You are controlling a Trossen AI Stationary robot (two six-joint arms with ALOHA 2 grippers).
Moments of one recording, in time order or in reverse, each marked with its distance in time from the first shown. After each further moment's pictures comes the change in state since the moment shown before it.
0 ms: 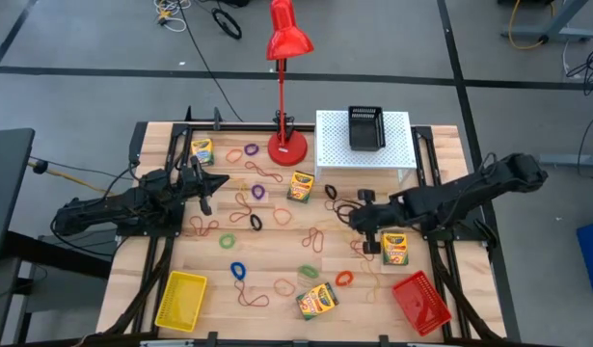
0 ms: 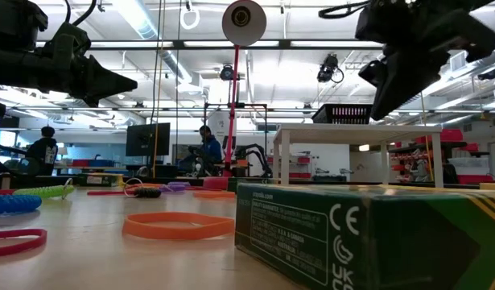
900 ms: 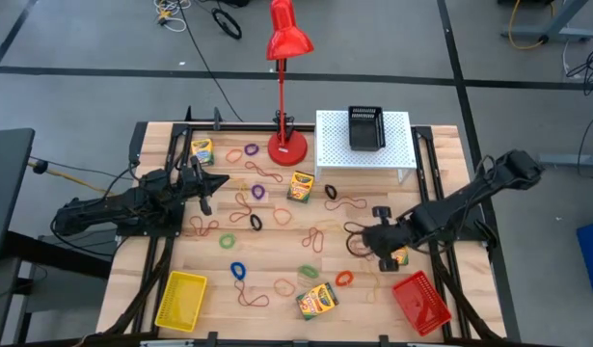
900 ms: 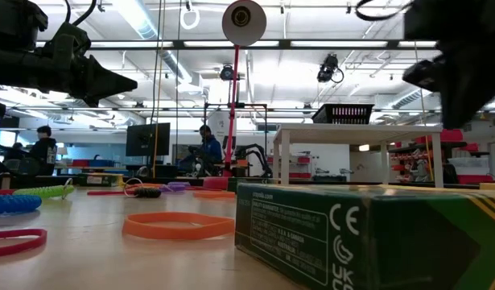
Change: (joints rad) left arm 0.000 0.000 0.000 0.000 0.000 0.000; right arm 0.231 0.011 0.007 -0.251 -0.005 0.299
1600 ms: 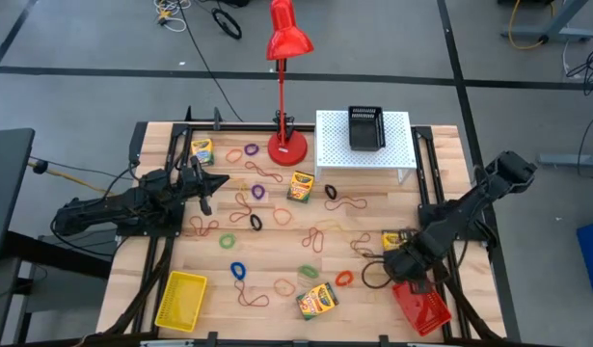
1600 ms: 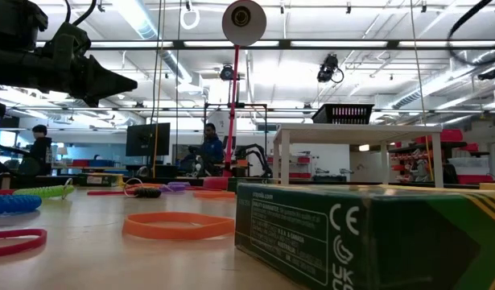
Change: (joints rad) left arm 0.000 0.000 0.000 0.000 0.000 0.000; right arm 0.225 0.088 0.028 -0.241 -0.398 0.251
